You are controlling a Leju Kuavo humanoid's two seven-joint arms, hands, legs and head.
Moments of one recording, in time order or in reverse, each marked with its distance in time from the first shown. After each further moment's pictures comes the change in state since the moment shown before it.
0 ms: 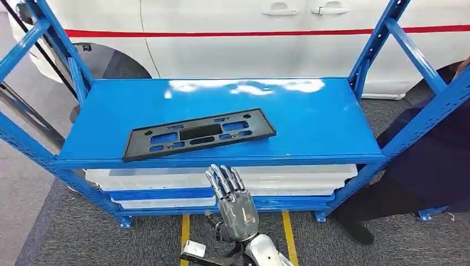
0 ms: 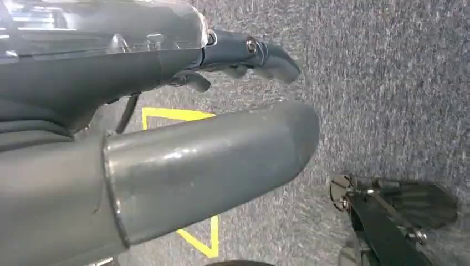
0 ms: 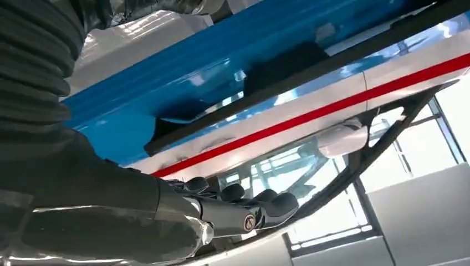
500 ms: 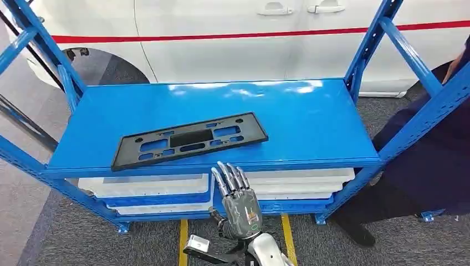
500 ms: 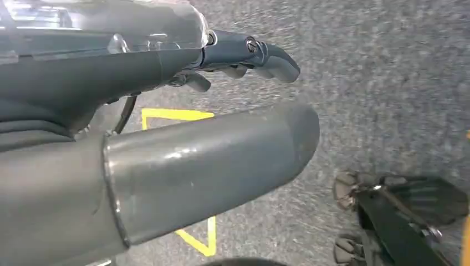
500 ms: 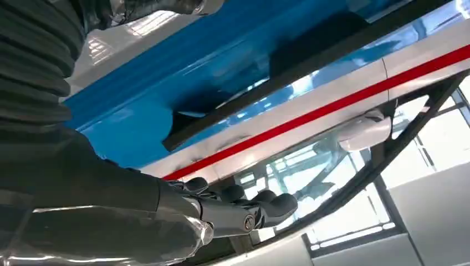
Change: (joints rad) left arm 0.002 0.005 0.000 0.001 -0.005 0.000 0.004; right arm 0.023 0.030 -0.067 -0.006 -0.002 0.000 -0.039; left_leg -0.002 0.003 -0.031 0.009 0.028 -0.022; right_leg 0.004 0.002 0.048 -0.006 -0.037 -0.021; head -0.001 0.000
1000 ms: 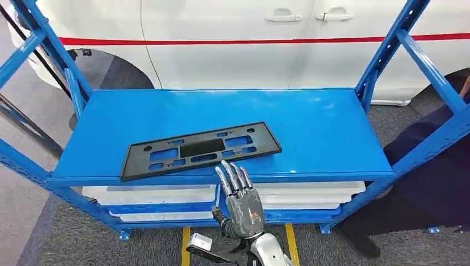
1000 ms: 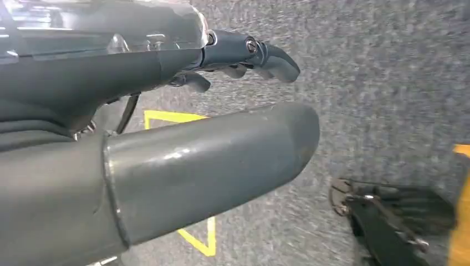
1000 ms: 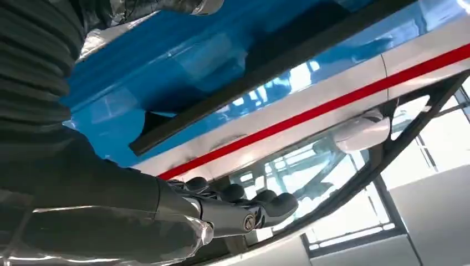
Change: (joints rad) left arm 0.004 0.001 0.001 0.003 -0.007 0.000 0.014; right arm 0.019 0.010 -0.036 -0.005 -0.005 0.000 -0.018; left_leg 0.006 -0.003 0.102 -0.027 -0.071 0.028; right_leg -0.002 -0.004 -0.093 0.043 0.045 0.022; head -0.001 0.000
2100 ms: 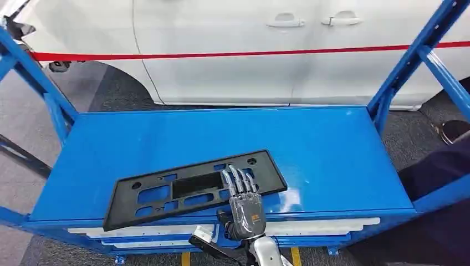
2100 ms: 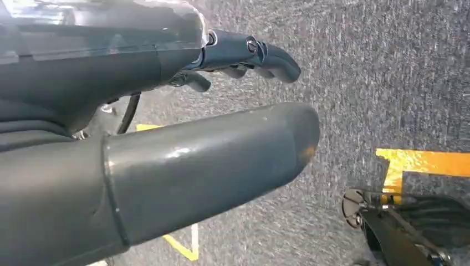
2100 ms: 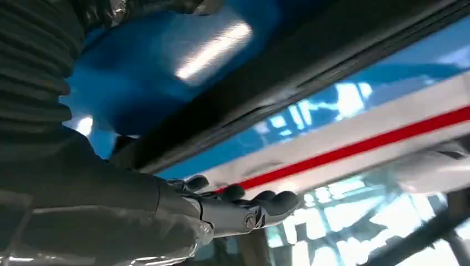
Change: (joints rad) left arm -0.005 0.005 0.000 0.005 -0.046 0.006 -0.010; right arm -0.049 -0.046 0.103 0.098 0.013 0.000 0.293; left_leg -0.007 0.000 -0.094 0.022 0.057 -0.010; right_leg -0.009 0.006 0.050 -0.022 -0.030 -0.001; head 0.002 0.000
